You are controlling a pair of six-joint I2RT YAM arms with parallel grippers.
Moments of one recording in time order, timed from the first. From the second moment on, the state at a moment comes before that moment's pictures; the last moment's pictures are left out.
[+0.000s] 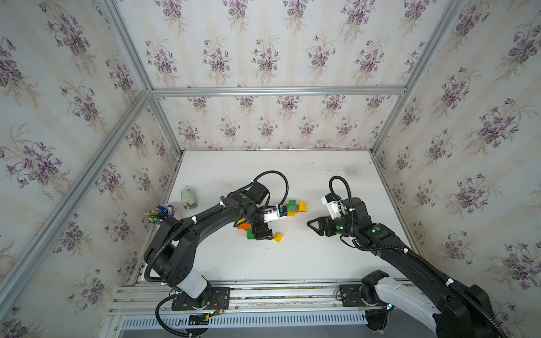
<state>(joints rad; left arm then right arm) -0.59 1.61 1.09 -0.77 0.38 0.78 0.43 0.98 0.55 -0.33 -0.46 0.34</state>
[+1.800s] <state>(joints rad) -0.71 1.88 1.20 -0.76 0.32 1.00 0.37 1.05 0.53 -0.33 -0.50 0.36</state>
